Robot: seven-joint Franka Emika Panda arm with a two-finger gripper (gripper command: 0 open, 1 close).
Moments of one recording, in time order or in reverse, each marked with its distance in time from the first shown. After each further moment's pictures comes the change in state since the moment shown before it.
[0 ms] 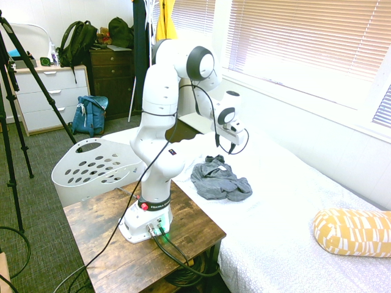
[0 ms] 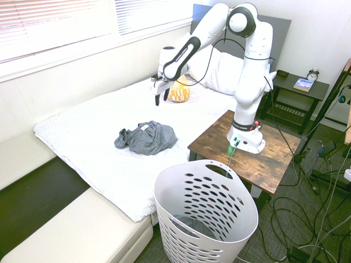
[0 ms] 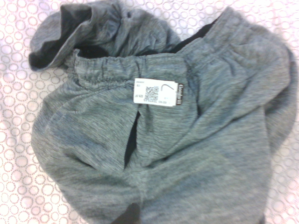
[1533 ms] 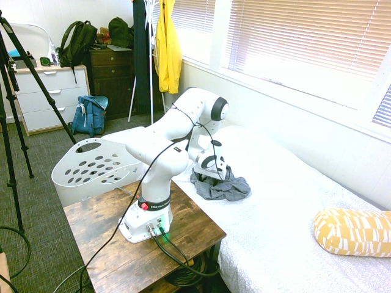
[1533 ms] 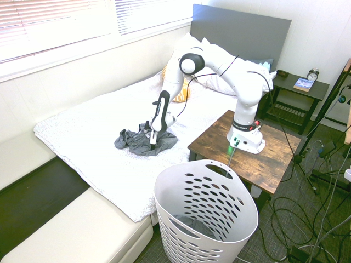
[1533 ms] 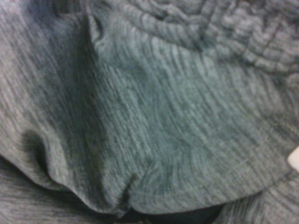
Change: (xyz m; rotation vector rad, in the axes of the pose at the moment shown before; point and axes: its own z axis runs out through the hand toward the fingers) arm -0.047 -0.016 0.272 -0.022 -0.040 -0.430
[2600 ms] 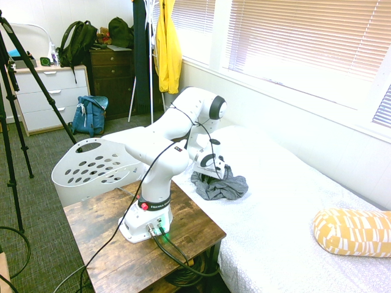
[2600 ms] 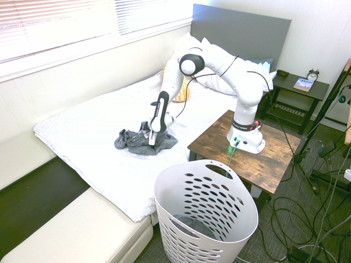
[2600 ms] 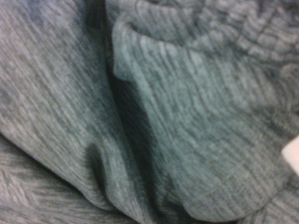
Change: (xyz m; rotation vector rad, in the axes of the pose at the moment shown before) arm -0.003 -0.012 -0.003 0.007 -0.025 0.031
